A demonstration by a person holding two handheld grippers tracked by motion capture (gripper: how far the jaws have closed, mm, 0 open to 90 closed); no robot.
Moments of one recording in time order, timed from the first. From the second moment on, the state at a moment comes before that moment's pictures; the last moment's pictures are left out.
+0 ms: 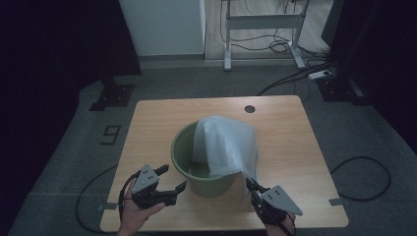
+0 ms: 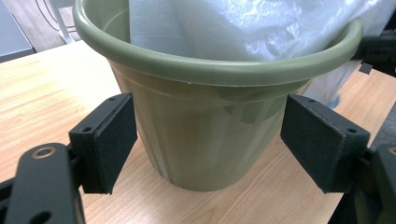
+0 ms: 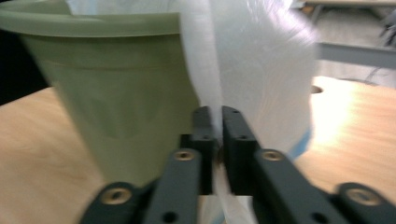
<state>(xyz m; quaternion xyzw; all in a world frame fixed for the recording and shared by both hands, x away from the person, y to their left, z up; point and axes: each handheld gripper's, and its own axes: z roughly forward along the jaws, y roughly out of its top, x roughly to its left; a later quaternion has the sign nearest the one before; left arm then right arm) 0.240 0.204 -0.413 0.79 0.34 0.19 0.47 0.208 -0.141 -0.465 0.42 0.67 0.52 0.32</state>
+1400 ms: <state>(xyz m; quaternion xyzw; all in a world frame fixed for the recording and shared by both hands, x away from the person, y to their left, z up) 0.248 0.162 -0.378 0.78 0.32 0.21 0.49 0.241 -0.112 -0.353 0.30 0.67 0.59 0.33</state>
